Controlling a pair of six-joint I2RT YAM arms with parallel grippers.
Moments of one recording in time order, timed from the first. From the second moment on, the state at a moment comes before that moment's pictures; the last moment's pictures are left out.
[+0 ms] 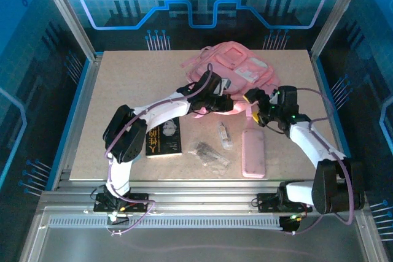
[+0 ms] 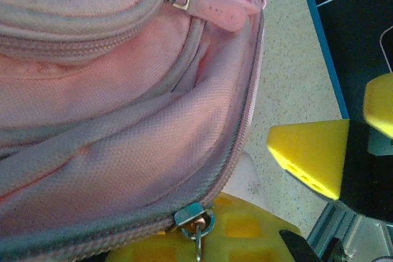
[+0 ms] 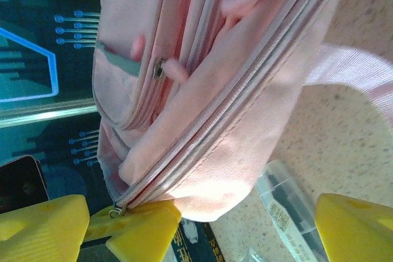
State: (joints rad) left arm -0.70 1.98 1.53 -0.31 0.37 -0.63; right arm 0.09 1.28 0.73 -0.12 -0.50 1.13
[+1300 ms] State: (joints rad) left arm -0.49 1.72 1.25 -0.33 0.19 -0.40; right arm 0.06 1.46 0.95 -0.31 -0.62 0.80
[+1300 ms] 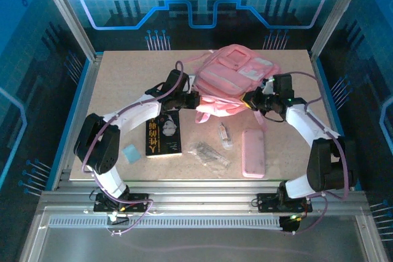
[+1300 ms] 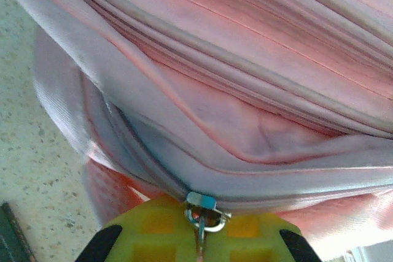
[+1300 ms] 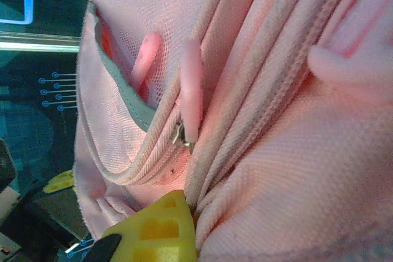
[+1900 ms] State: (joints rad) left arm -0.61 1.61 1.13 -0.32 0.27 -0.48; right arm 0.02 1.81 1.35 -0.51 -0.66 0.62
